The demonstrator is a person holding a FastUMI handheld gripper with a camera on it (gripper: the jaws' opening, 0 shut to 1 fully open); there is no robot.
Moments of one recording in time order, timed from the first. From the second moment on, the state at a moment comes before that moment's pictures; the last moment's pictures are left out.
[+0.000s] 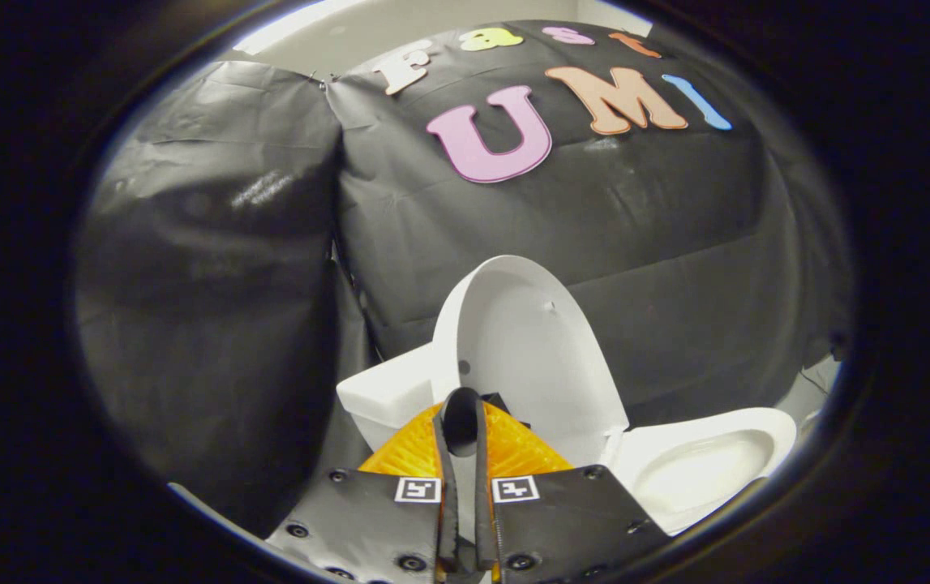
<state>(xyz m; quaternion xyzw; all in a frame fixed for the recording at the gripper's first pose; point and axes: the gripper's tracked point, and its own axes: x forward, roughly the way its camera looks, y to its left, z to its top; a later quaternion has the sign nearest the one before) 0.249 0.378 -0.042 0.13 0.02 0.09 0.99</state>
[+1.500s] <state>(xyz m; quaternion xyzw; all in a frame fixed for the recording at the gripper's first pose) 0.206 0.286 -0.029 0.10 0.01 0.07 0.99</state>
